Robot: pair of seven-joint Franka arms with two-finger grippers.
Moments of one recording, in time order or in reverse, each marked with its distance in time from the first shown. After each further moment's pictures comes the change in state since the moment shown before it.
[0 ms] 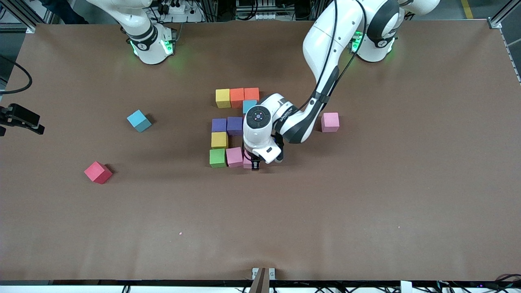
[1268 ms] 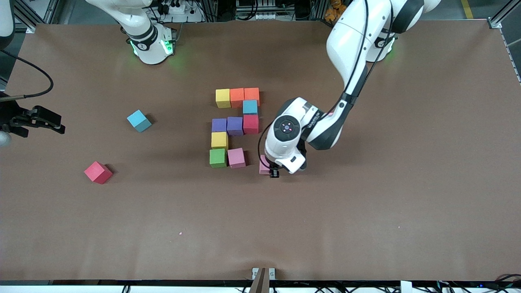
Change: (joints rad) left arm 0.150 -0.114 -0.076 -0.078 0.000 -0.060 0.082; right arm 0.038 0.002 0.009 -0.043 0.004 -0.008 0.000
